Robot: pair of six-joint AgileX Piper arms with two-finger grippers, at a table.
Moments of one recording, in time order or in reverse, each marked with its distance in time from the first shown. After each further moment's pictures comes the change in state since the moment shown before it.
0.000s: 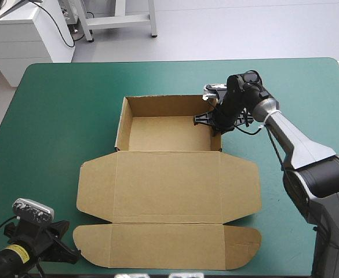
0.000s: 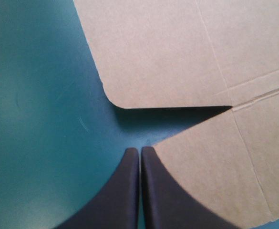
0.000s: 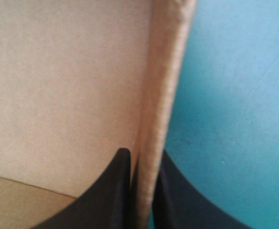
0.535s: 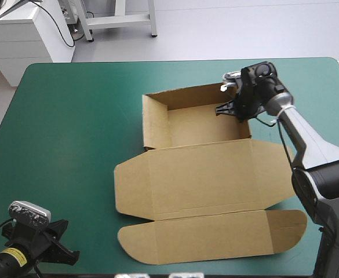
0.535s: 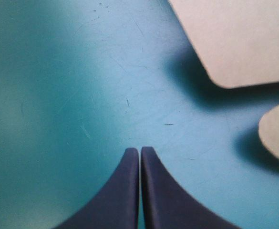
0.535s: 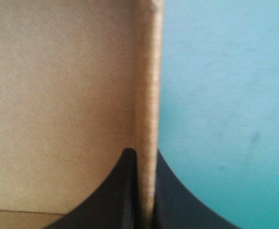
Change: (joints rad) left arm 0.000 -0.043 0.004 0.000 -0.013 0.003; right arm -0.079 -0.032 -0.056 -0.250 0.038 0.014
